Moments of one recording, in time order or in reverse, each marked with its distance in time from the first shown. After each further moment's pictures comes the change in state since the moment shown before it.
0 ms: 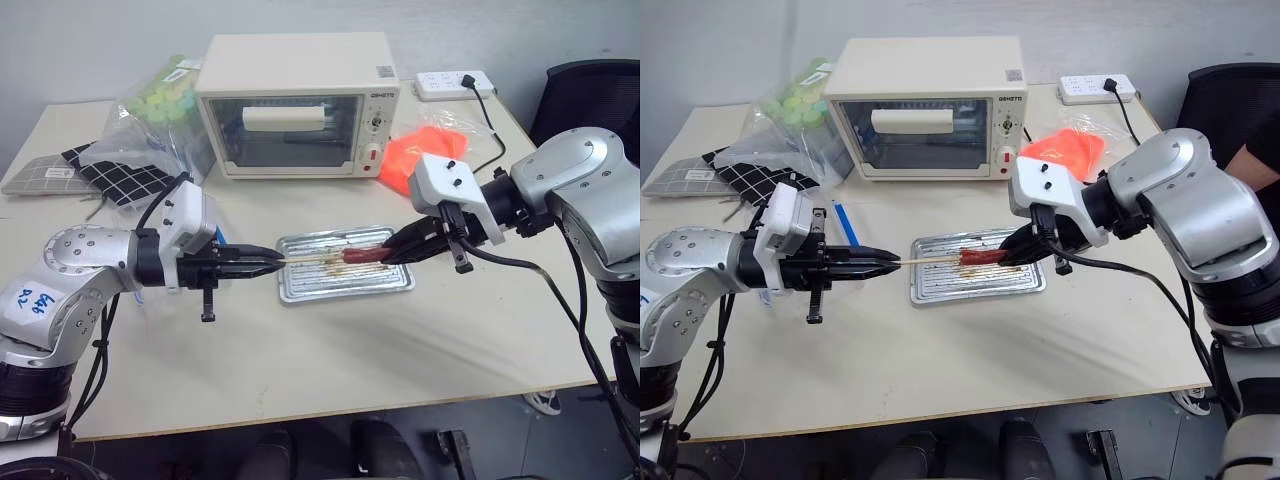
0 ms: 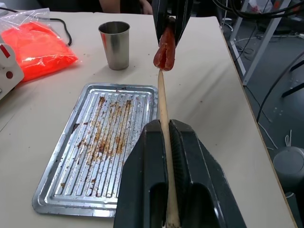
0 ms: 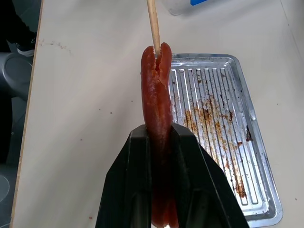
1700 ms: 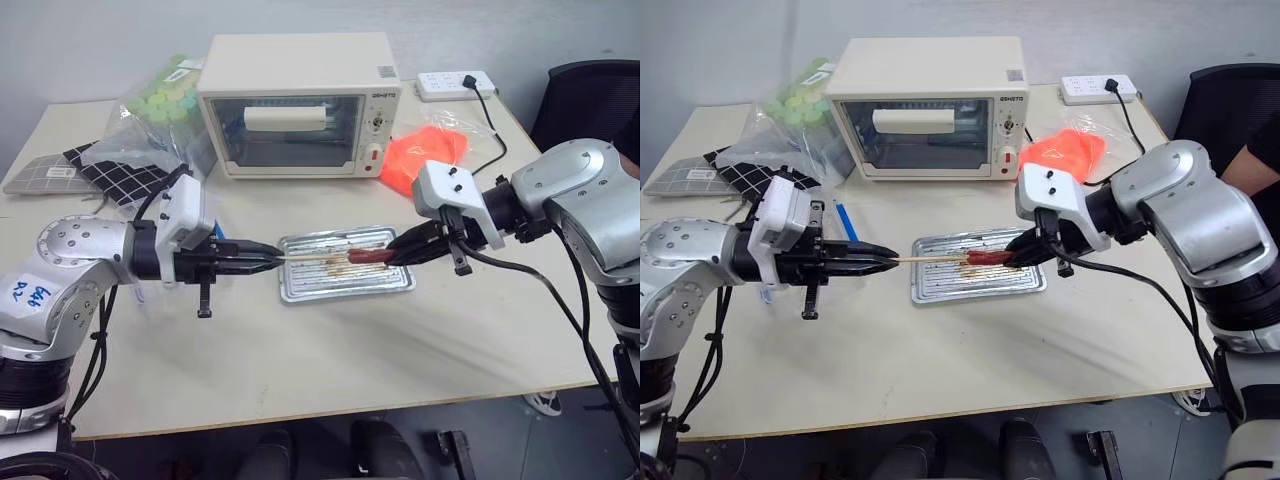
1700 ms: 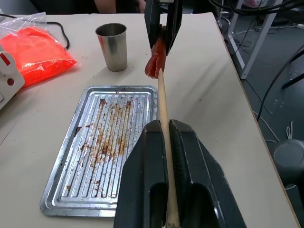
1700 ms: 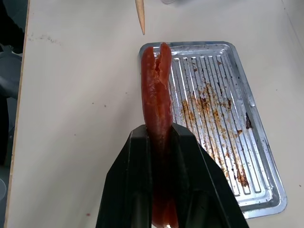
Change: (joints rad) left arm -0.043 0.001 -0.001 0.007 0.021 -0.004 -0.039; right arm 0.041 -0.014 0.000 0.014 0.009 -0.016 -0.032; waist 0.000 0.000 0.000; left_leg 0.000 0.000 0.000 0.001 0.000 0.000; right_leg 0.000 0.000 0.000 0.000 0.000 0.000
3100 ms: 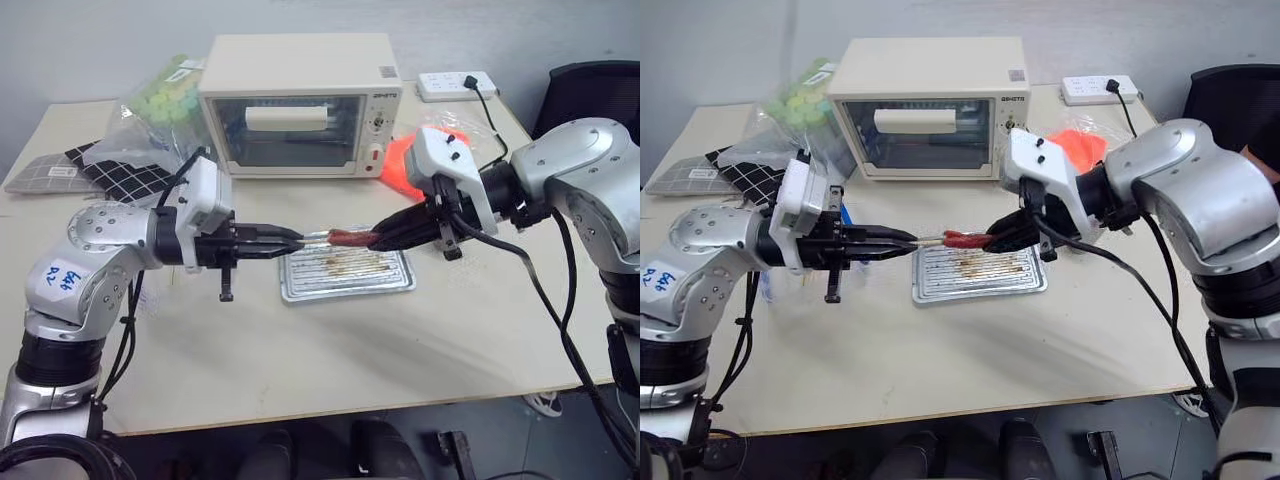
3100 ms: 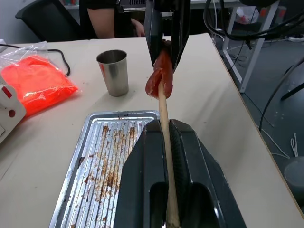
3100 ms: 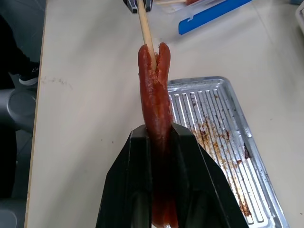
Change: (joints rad) left arm -0.116 -0.127 -0.058 0.078 0.049 -0.037 0.004; right arm -0.122 0.057 -0.046 -0.036 0.138 0.221 -0.119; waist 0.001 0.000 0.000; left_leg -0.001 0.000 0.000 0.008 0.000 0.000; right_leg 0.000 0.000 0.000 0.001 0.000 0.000
